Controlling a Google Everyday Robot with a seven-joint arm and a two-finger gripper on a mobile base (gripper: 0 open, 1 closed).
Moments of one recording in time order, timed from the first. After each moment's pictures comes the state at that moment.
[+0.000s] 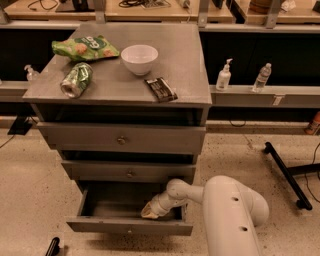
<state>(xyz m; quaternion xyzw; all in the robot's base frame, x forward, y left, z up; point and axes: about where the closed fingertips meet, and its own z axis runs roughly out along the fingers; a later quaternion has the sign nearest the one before) 0.577 0.060 0.167 -0.68 0.64 0.27 0.22</state>
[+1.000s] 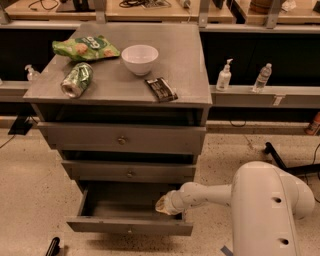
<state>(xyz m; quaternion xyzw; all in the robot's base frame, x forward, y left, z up) 0.581 -0.010 0.247 -0.66 0.69 0.14 0.27</state>
